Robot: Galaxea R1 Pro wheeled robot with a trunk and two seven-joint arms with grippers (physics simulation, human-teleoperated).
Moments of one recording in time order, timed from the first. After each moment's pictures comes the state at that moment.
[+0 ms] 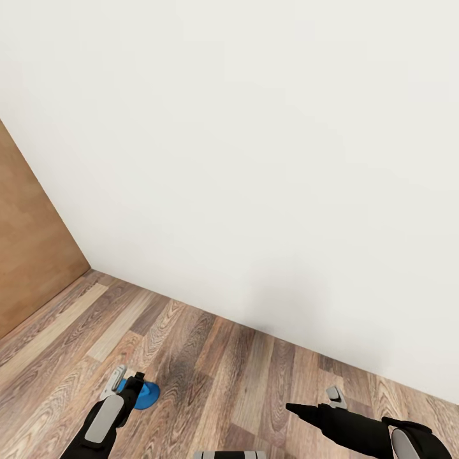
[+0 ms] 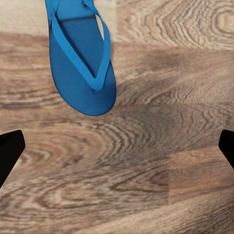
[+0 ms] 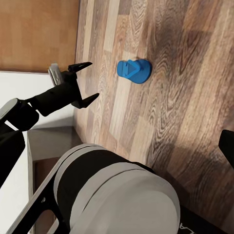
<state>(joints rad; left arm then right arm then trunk) -0.41 -0.02 0.26 -0.71 0.97 0.13 0.33 -0.06 -0.23 -0.08 -1.34 -0.55 0.96 0.83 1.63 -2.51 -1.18</state>
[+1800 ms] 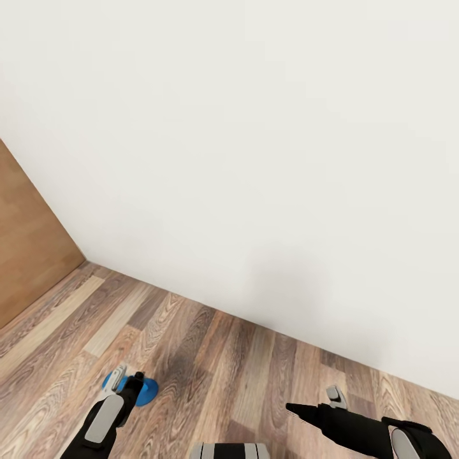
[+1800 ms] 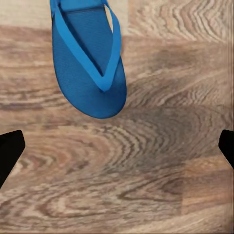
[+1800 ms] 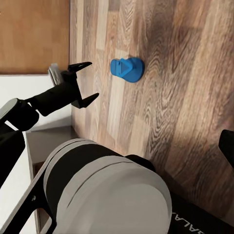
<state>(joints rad) -0.41 -0.02 0.26 -0.71 0.97 0.13 0.33 -0.06 -0.23 -0.08 -1.34 -0.55 0.96 0.83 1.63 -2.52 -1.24</state>
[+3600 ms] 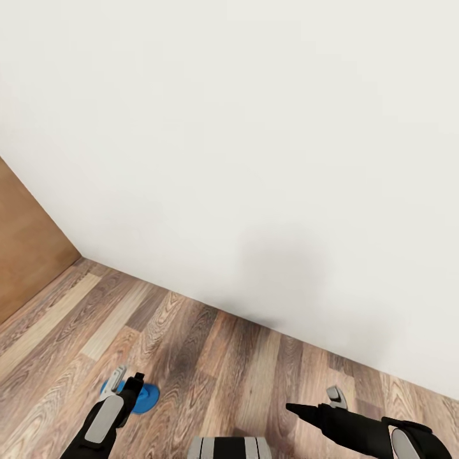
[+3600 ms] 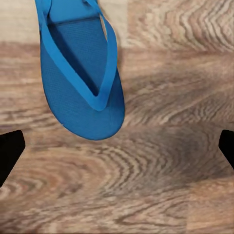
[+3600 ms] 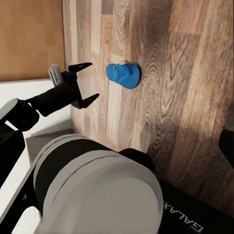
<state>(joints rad) -0.41 -0.02 0.26 -0.70 0.97 0.13 0.33 -0.06 -0.23 -0.08 -1.34 -0.55 0.96 0.83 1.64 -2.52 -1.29</state>
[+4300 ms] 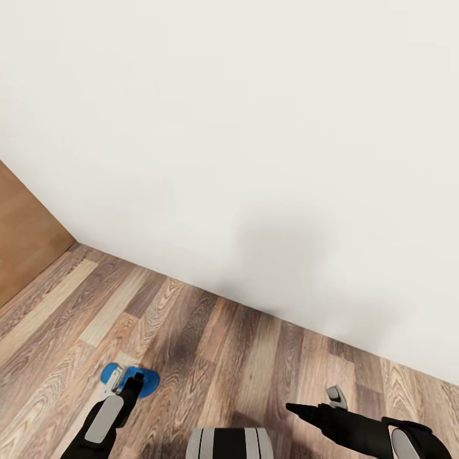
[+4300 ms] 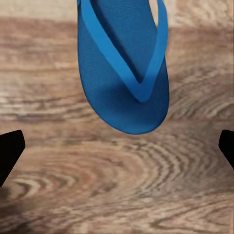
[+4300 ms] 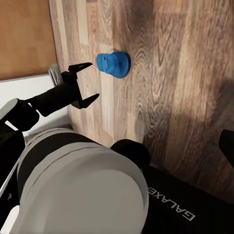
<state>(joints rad) -0.41 -0.02 0.26 -0.70 0.97 0.13 0.33 -0.06 -0.23 -0.08 -1.34 -0.55 0.96 0.83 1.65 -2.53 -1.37</state>
